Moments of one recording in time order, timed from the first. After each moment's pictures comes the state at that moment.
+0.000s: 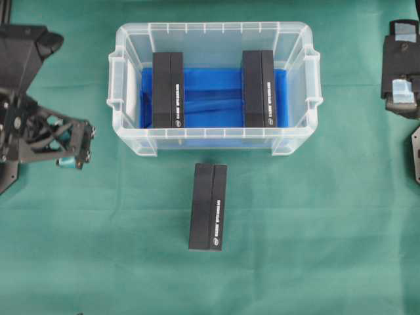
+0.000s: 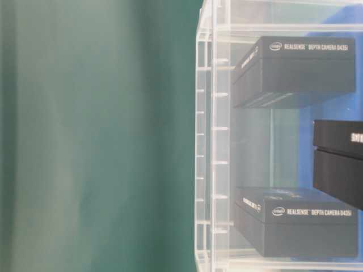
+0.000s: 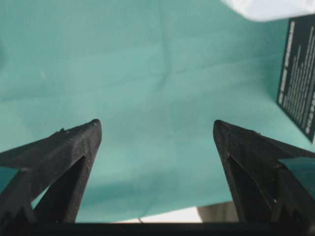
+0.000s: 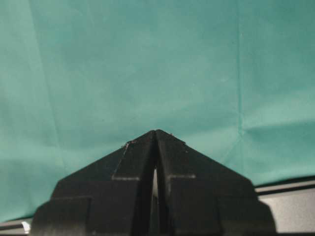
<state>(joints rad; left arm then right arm) -0.11 -0.45 0.45 0.06 1.36 -1.58 0.00 -0.60 0.46 -0.10 1.47 0.25</state>
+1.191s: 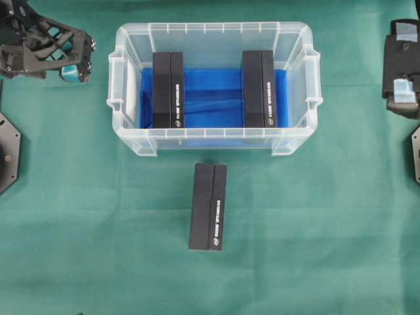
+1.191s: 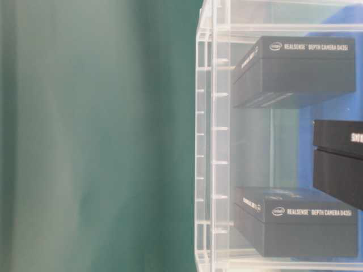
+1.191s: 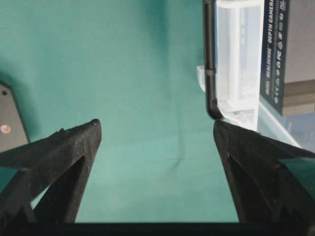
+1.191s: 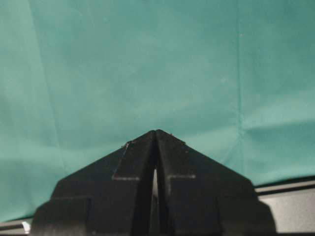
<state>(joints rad) 0.32 -0.43 0.42 0.05 1.37 -1.19 0.00 -0.61 0.46 -0.10 1.47 0.25</state>
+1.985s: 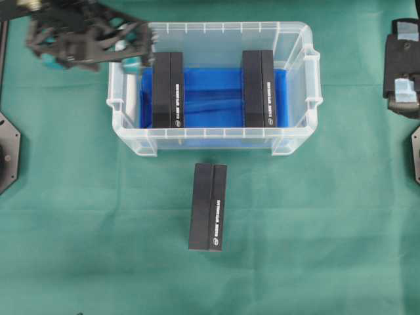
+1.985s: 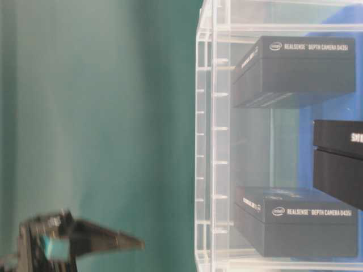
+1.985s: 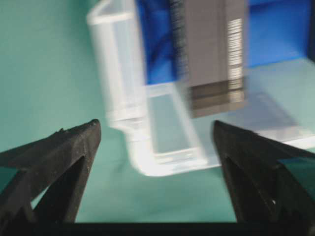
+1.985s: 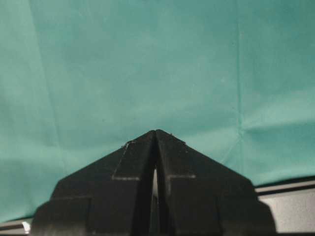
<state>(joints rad) 0.26 -0.15 0.12 0.03 1.37 -1.20 0.00 -0.61 0.46 -0.10 1.47 0.25</state>
